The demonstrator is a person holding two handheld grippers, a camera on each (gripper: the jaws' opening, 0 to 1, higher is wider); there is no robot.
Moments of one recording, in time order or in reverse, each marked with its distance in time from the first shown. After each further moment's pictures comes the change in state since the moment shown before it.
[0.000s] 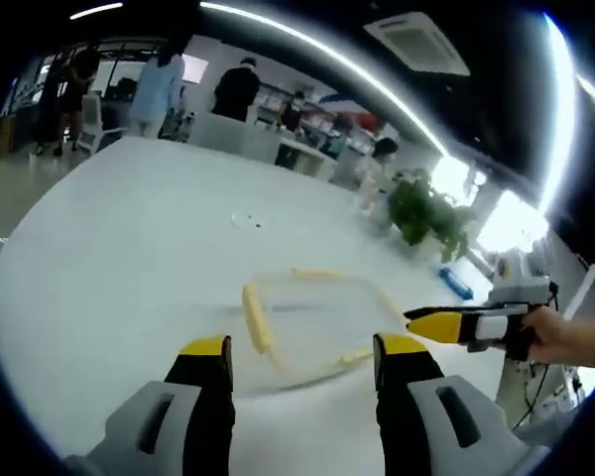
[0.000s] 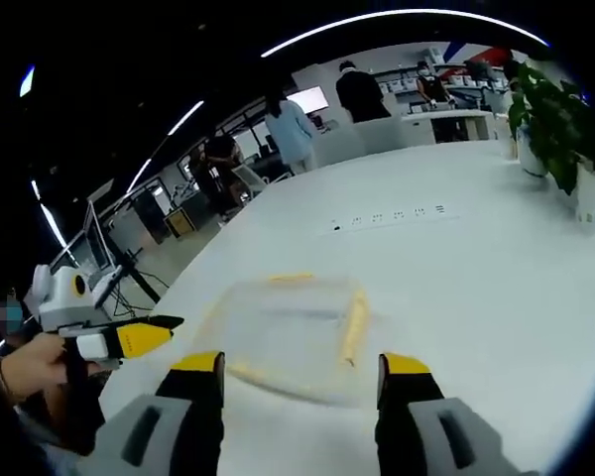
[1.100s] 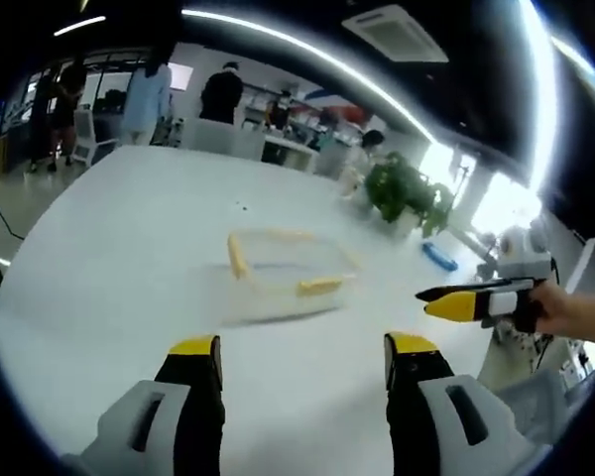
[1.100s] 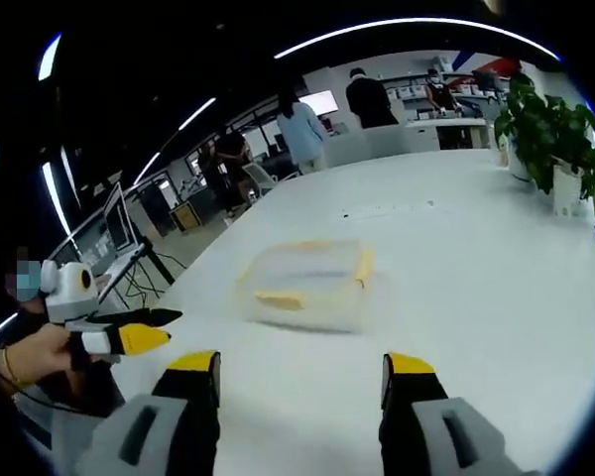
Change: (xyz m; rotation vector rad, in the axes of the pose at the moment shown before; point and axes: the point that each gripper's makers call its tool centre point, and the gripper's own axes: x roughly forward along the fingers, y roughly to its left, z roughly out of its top) left arm -0.068 -0.028 -0.050 0.077 0.015 -0.014; right arm -0.074 0.027 -0.052 -0.046 0.000 0.006
